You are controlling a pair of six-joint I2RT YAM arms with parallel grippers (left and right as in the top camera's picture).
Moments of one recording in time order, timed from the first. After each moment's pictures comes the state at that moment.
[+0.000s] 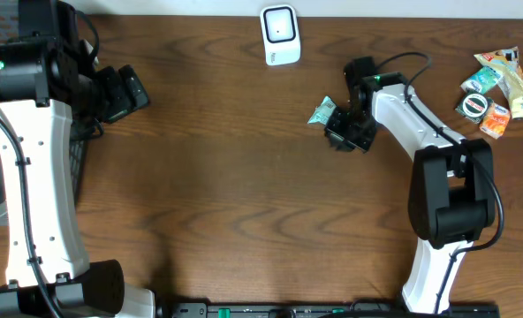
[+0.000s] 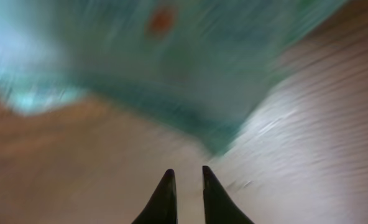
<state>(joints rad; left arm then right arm) 0.11 1.65 2.00 -1.59 0.10 -0.38 0.21 2.08 1.52 -0.96 -0.22 0.72</state>
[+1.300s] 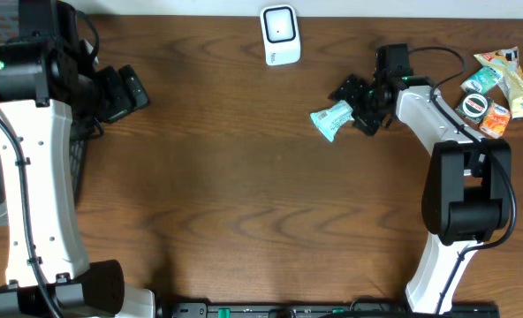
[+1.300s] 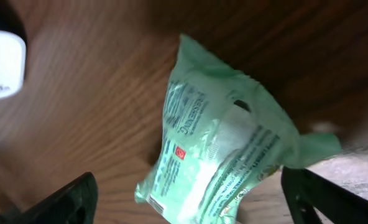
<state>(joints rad) 0.11 1.65 2.00 -1.59 0.10 -0.38 0.09 2.08 1.48 -0.56 -0.35 0.85</state>
